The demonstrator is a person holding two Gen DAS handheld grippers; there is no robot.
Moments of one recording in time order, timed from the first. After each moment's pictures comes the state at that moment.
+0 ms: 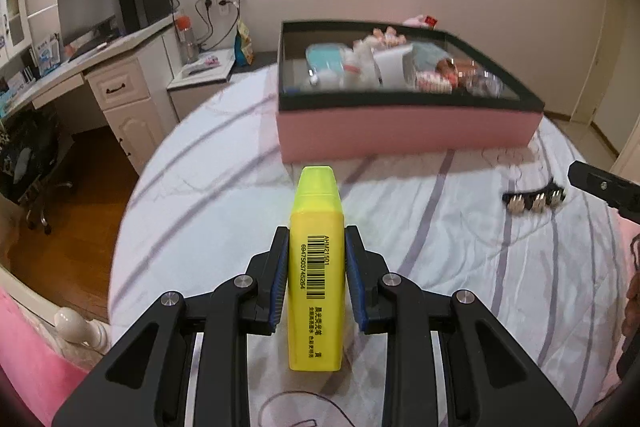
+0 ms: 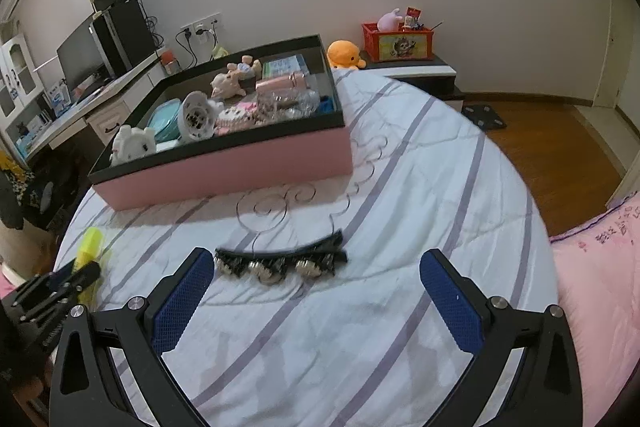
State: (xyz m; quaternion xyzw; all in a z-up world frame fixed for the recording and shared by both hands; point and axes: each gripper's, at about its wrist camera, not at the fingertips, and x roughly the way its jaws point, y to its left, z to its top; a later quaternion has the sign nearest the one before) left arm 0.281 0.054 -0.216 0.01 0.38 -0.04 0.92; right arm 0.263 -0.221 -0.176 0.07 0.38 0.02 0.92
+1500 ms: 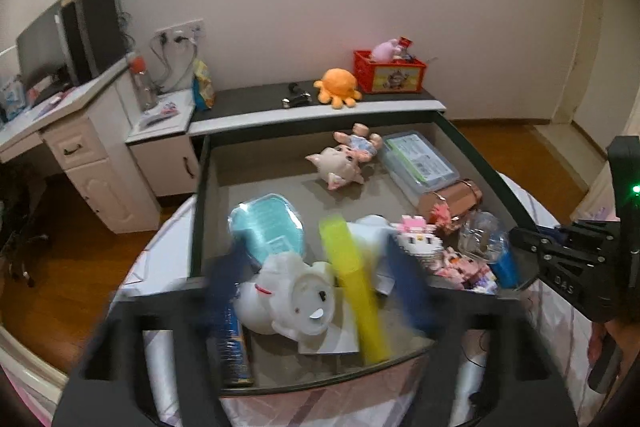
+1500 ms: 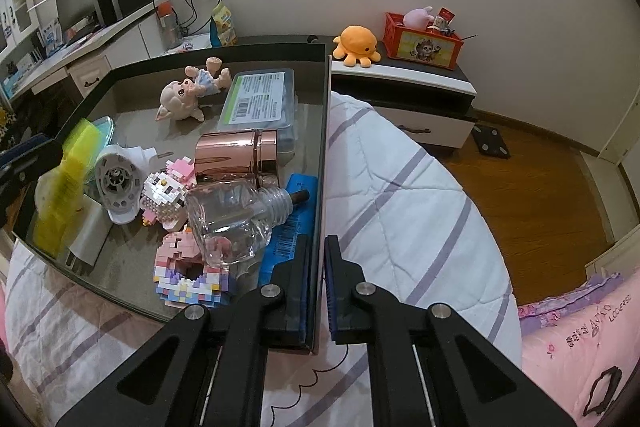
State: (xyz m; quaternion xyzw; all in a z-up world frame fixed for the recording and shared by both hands) left arm 0.433 0.002 -0.156 0.03 0.35 -0.09 0.93; right arm 0.405 -0.225 -0.173 -0.02 0.44 0.04 0.89
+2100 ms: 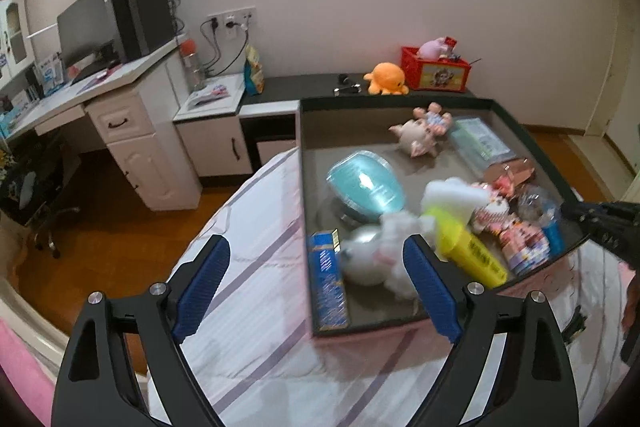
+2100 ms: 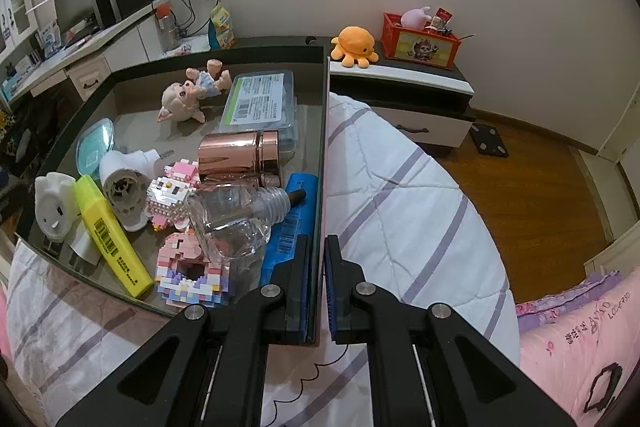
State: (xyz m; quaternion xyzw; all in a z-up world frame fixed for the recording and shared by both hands) left arm 0.402 0.065 -0.168 0.02 0.37 -0.01 0.93; right arm 0.399 -0.226 -0.169 -0.01 0.44 0.04 0.90
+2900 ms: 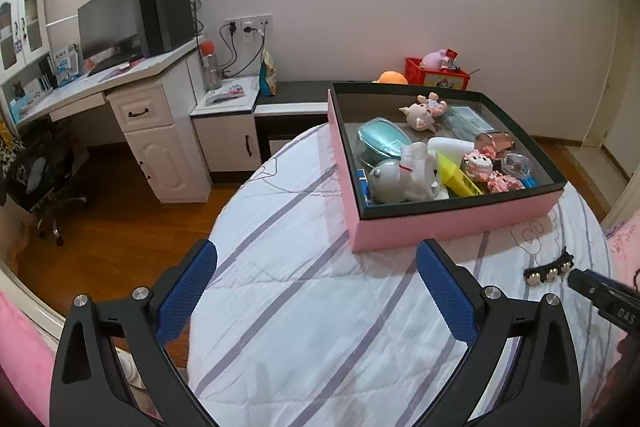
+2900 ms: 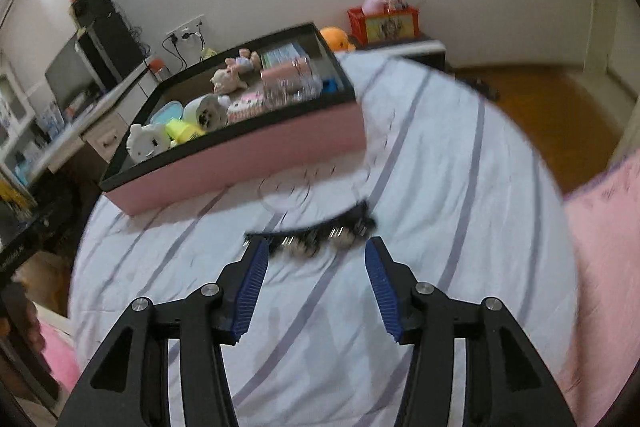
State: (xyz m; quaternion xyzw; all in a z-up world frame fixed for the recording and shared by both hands) left arm 0.311 0.105 -0.163 0.01 0.35 -0.01 0.94; right arm 0.246 -0.207 -0.190 0.18 0.41 0.02 0.89
